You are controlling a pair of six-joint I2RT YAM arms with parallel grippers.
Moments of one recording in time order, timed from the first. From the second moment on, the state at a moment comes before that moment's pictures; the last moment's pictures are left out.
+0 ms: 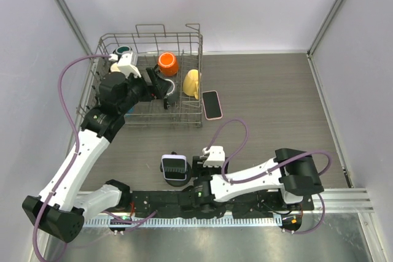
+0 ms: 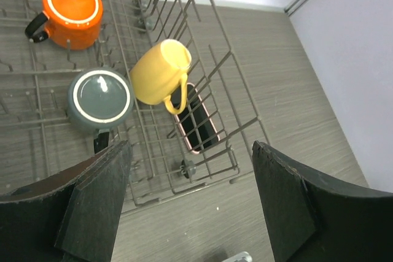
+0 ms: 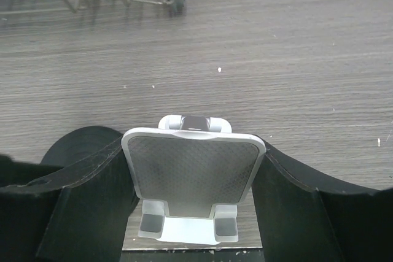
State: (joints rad) left arm -0.38 1.04 1.13 -0.30 0.08 -0.45; right arm 1.64 1.74 1.18 -1.24 1.19 1.89
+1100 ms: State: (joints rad) left arm -0.38 1.02 1.09 -0.30 0.09 -0.42; right arm 1.61 1.50 0.83 -0.78 1.20 1.49
